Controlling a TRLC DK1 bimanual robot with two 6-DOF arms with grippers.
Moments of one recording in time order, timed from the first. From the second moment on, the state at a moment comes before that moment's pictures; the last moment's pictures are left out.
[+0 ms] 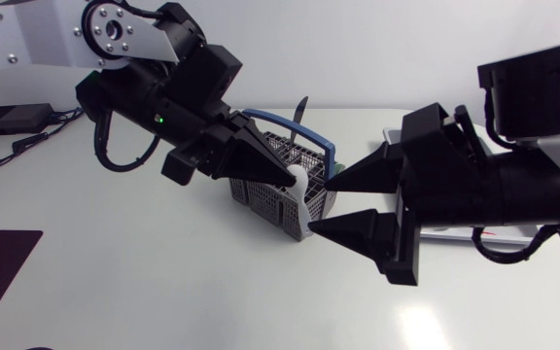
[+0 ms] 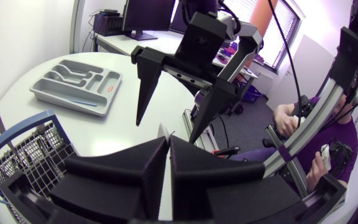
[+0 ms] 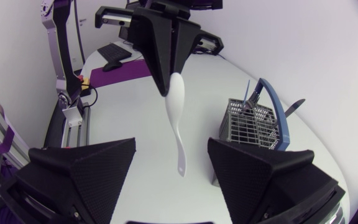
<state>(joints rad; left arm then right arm) -0.48 1.70 1.52 -1.10 1.11 0.92 0.56 1.04 0.83 -0.40 -0.54 -0.35</state>
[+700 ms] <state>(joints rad) -0.53 1.71 1.56 -1.15 1.11 0.94 0.59 1.07 0.80 -0.37 -0.56 -0.37</state>
